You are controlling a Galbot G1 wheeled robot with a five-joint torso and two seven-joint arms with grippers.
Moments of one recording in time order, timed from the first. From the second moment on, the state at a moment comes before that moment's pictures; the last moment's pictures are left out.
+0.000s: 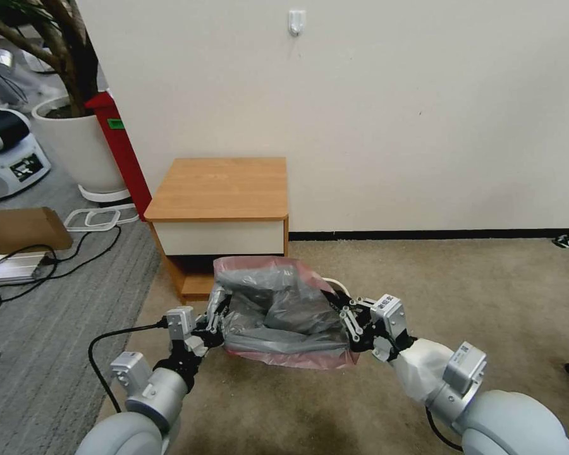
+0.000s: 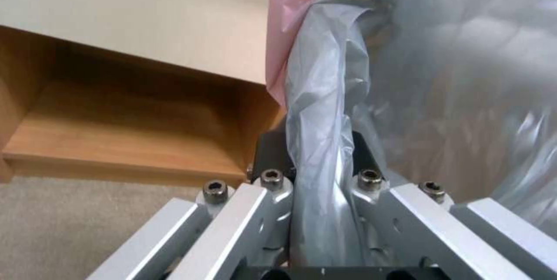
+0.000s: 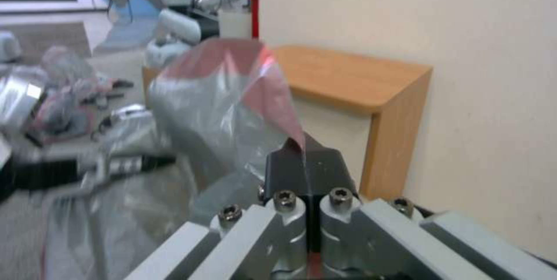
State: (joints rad) left arm 1.71 -1.19 -0.48 -2.32 -0.69 0.27 -0.08; right arm -1.57 0.91 0.40 2.45 0.43 -0.25 -0.12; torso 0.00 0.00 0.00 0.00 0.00
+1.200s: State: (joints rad) left arm 1.70 -1.20 -0.54 -2.25 -0.99 0.28 0.01; right arm -1.53 0.92 0.49 2.48 0.92 -0.59 0.19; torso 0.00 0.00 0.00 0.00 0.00
